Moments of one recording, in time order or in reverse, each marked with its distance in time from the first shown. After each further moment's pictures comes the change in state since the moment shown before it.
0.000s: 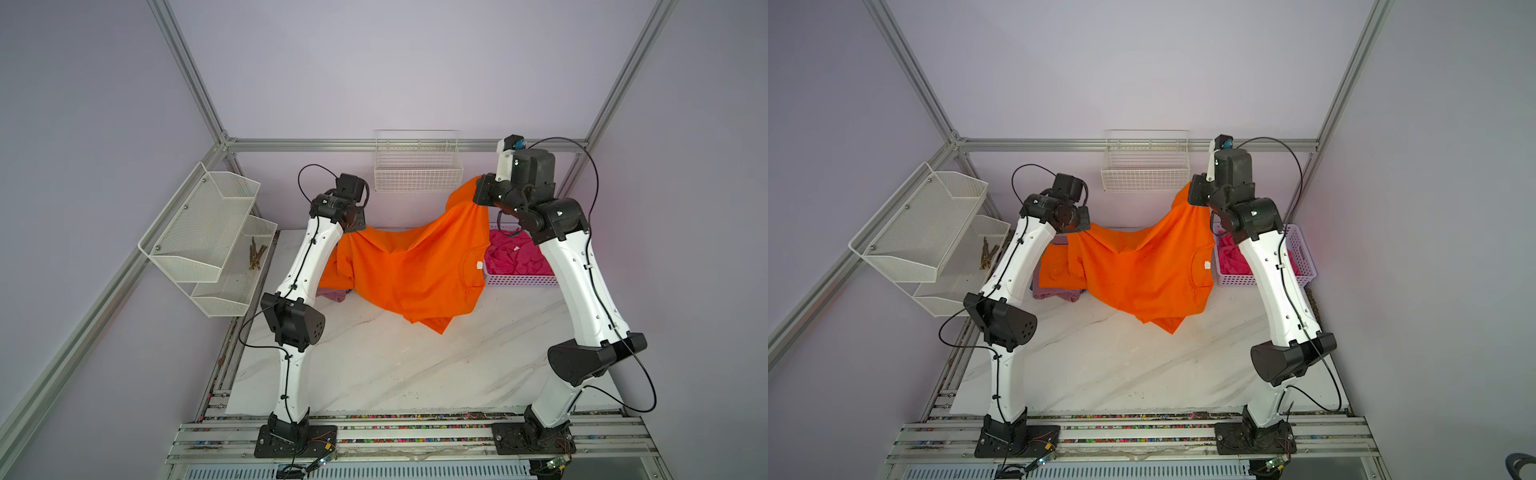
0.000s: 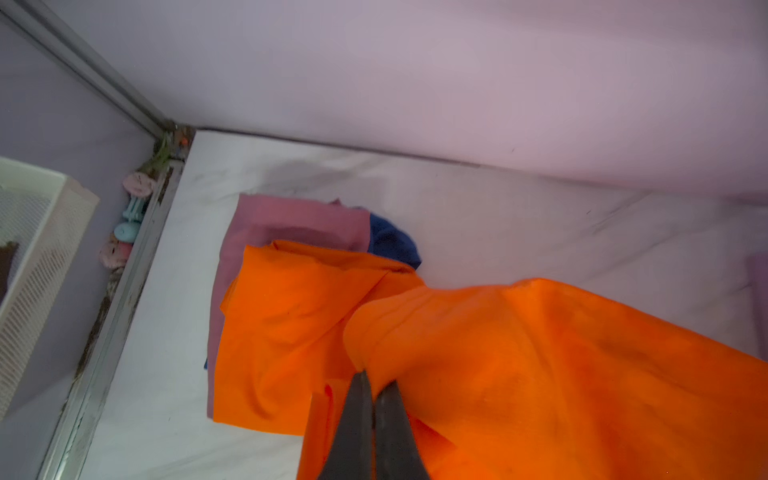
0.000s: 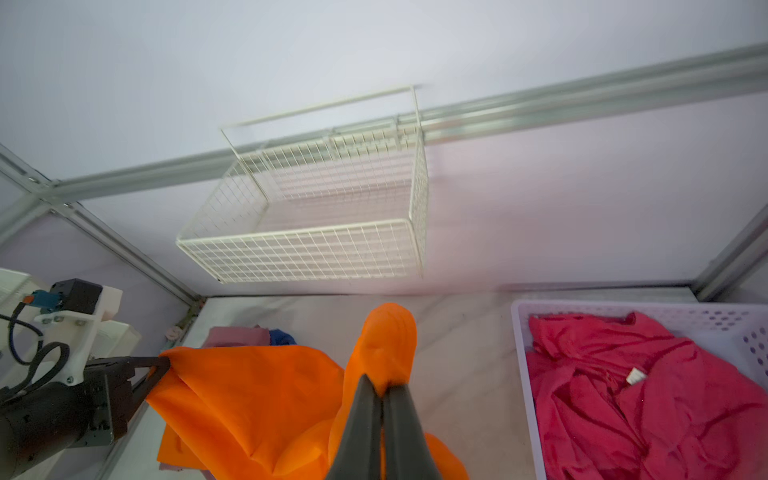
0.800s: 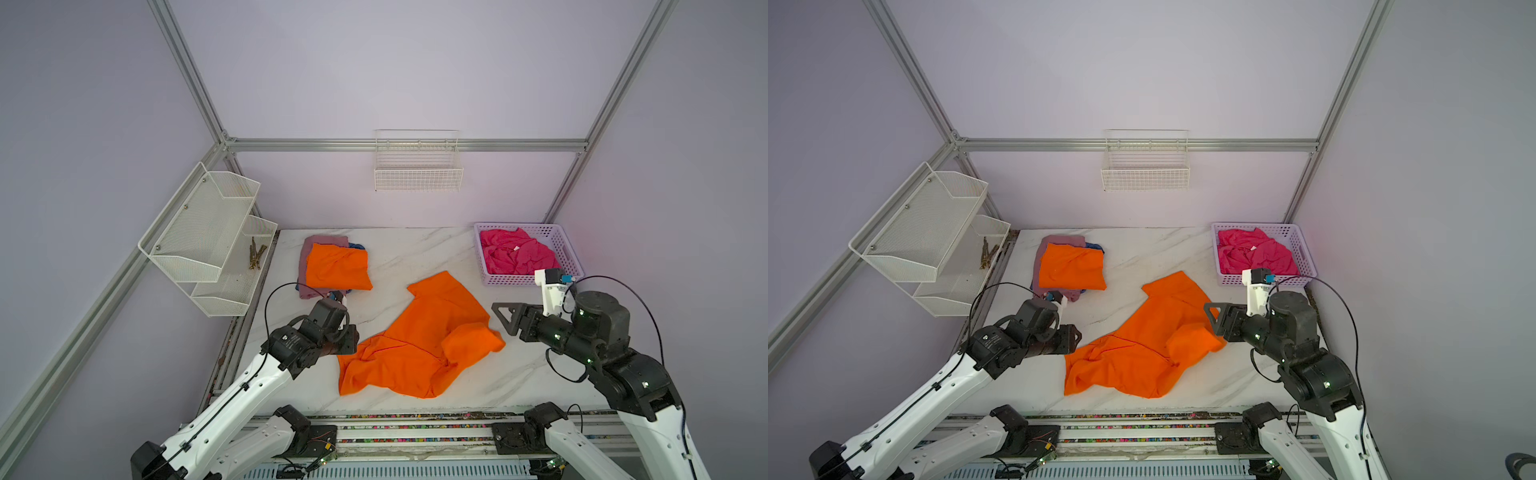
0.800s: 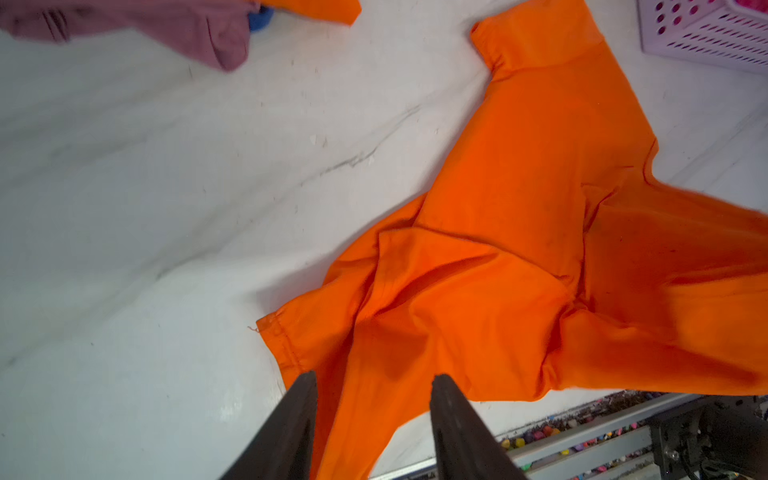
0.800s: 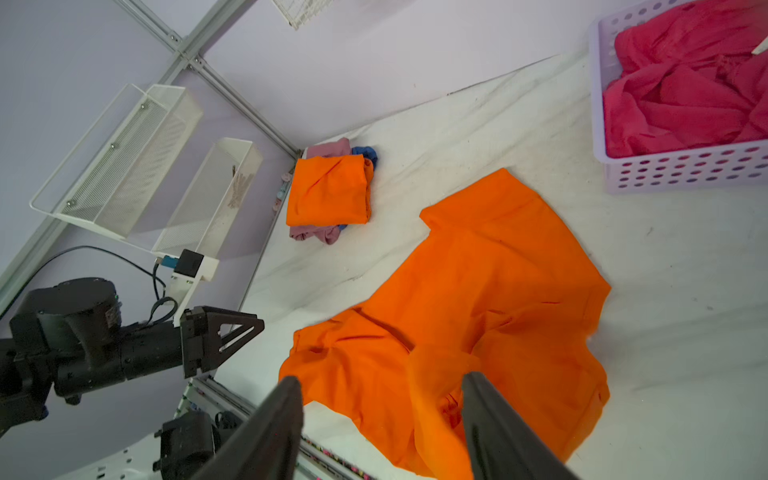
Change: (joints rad) left arm -0.266 -1.214 -1.692 0.264 0.286 -0.211; right arm -0.004 -1.121 -1.229 -0.074 -0.357 0.230
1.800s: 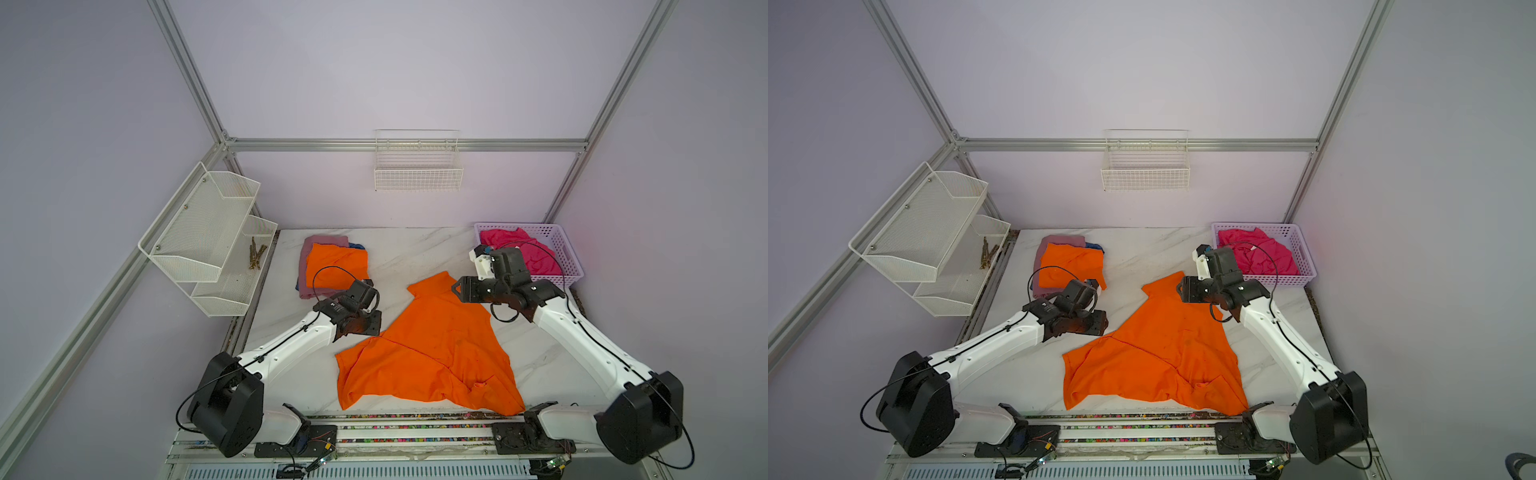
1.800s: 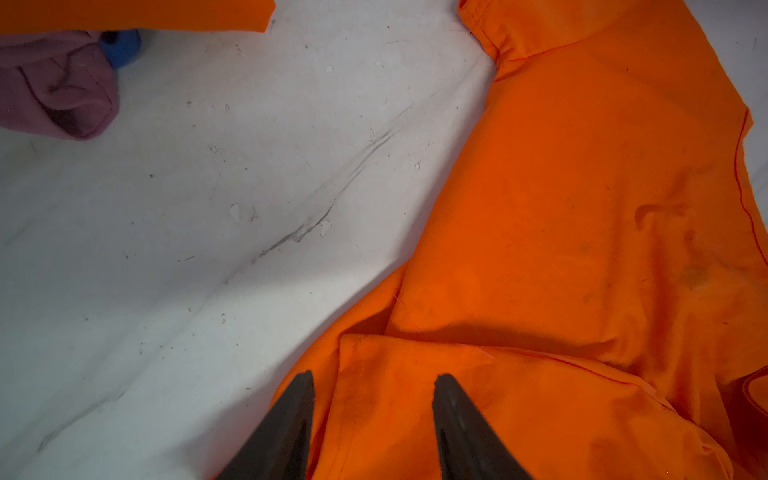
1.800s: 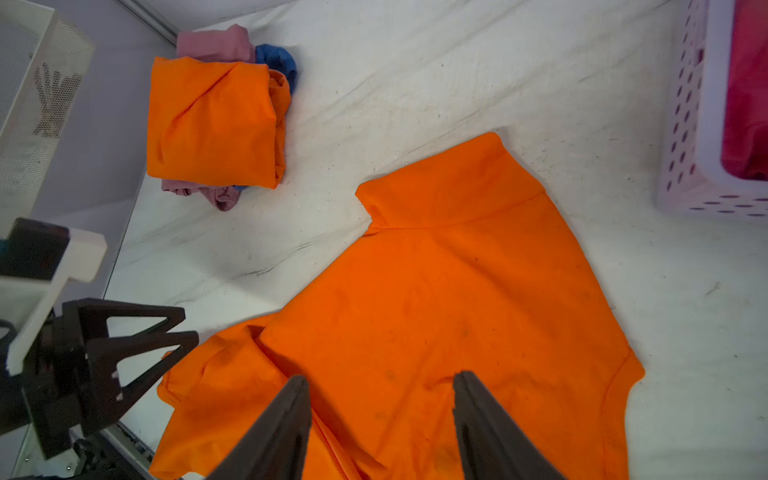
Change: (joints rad) left arm -0.001 0.481 0.120 0.291 0.040 0.138; right arm 0.033 0.739 0.050 0.330 0.042 -0.196
